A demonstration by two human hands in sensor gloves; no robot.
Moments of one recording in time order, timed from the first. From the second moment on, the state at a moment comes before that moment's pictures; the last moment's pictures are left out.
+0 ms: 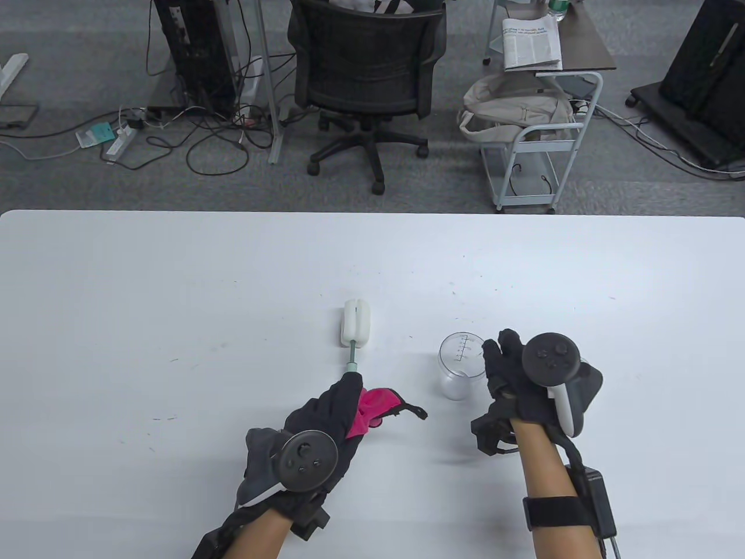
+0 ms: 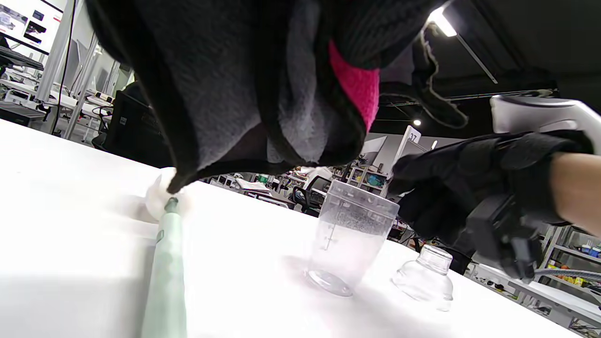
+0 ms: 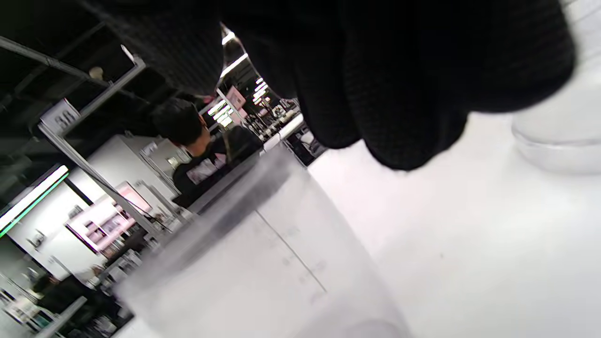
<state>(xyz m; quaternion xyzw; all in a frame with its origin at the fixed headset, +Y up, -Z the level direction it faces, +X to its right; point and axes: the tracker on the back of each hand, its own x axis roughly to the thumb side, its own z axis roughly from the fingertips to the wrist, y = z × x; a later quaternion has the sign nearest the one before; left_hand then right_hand) -0.126 -0.665 -0.226 0.06 -0.23 0.19 0.95 0.220 -0.662 -0.310 -0.14 -0.10 0.91 0.39</state>
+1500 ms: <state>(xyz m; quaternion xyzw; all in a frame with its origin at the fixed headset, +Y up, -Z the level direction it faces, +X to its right) -0.134 -0.666 -0.223 0.07 -0.30 0.40 0.86 0.118 -0.672 -0.238 0.34 0.14 0.68 0.64</state>
